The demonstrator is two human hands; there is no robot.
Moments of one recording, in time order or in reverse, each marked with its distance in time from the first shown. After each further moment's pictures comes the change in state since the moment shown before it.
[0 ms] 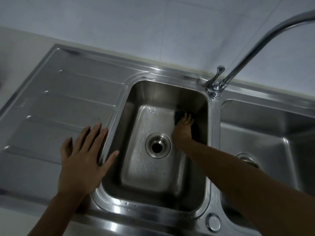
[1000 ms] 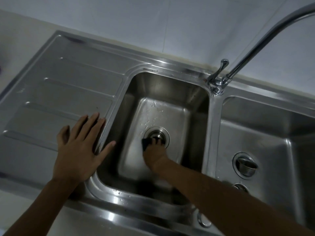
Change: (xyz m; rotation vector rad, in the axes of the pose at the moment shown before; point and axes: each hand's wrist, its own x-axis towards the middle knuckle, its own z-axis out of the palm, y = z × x) left_hand 0.002 -0.006 0.011 0.012 0.084 0.014; right_hand -0.120 -0.062 0.001 -0.014 -0.082 -0.537
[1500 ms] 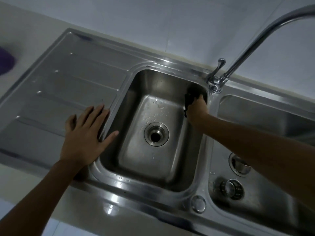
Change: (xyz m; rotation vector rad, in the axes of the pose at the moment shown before) left_hand 0.000 0.007 -0.006 -0.010 -0.025 -0.019; right_hand -0.028 0.153 -0.075 -0.750 0.067 0.290
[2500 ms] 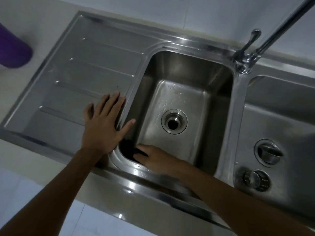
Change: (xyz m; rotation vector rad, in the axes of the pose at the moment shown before) left_hand 0.000 -0.007 0.009 0.019 0.044 0.008; right_hand -0.106 -0.171 -0.078 1.879 -0.096 -0.687
